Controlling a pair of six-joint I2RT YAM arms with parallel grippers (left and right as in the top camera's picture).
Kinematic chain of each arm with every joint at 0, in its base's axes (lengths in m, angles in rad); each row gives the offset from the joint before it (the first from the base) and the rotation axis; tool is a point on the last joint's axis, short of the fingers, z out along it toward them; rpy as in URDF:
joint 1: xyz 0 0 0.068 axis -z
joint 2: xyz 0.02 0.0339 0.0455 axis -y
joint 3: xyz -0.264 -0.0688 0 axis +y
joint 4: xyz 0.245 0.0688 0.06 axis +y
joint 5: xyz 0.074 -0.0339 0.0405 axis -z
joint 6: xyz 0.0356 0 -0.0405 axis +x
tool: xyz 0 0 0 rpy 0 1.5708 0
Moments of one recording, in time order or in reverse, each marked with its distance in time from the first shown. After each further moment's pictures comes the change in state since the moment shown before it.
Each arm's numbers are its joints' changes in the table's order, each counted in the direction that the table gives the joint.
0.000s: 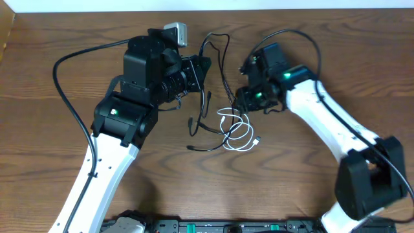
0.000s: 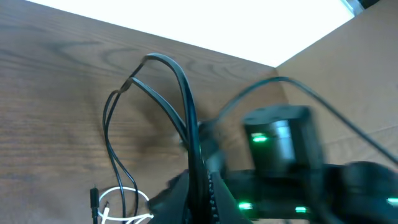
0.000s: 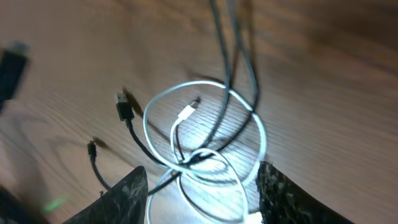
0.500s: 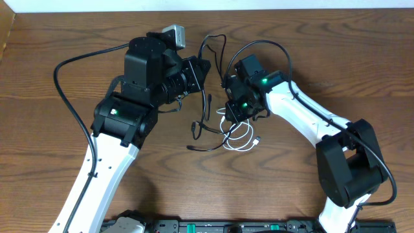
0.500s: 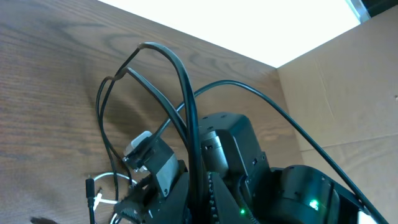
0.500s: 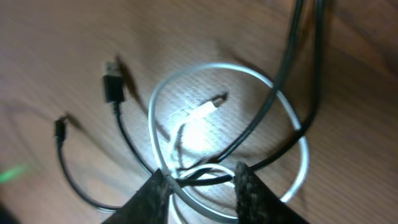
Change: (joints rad) left arm 0.000 0.000 0.000 0.031 0.000 -0.069; right arm -0.077 -0.122 0.002 -0.035 0.005 -0.158
